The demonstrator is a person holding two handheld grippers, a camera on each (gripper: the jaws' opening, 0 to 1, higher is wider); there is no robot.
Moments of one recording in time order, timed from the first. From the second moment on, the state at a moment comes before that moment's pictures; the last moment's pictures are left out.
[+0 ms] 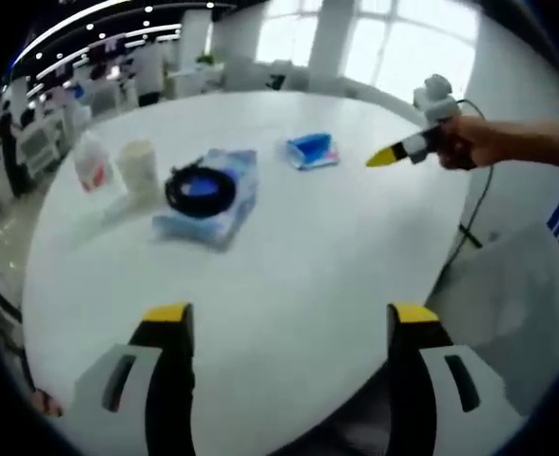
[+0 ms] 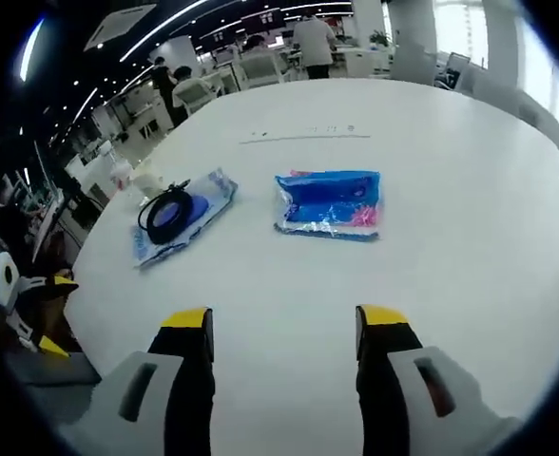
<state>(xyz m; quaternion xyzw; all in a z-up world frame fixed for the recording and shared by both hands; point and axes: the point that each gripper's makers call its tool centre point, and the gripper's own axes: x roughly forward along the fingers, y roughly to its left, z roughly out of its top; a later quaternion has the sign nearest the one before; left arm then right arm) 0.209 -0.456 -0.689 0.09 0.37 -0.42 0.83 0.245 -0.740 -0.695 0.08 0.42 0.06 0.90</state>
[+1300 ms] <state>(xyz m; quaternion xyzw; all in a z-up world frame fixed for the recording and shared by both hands) 0.202 -0.463 -0.688 0.14 0.35 -0.44 0.82 0.206 -0.677 -0.693 0.09 0.40 0.08 0.91</state>
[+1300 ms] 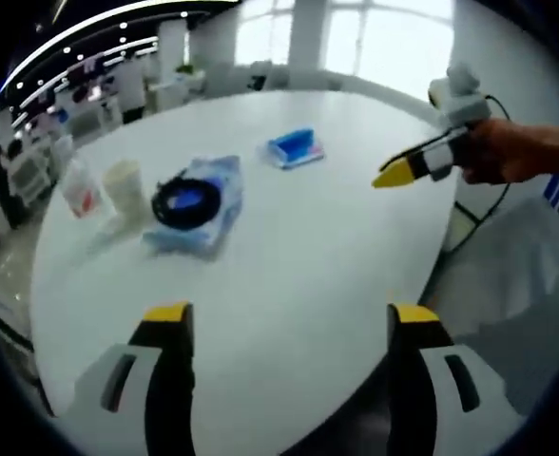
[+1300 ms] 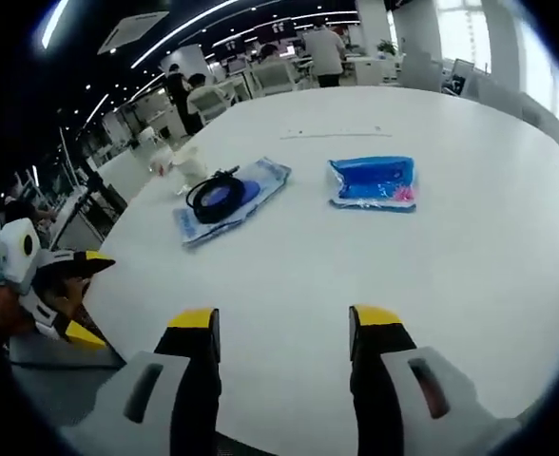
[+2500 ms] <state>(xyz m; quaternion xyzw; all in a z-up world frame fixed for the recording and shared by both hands) 0.209 -0.452 -0.690 0.13 0.36 -0.42 0.82 0.372 -0.573 -0.670 0.01 0.38 0.22 0.90</state>
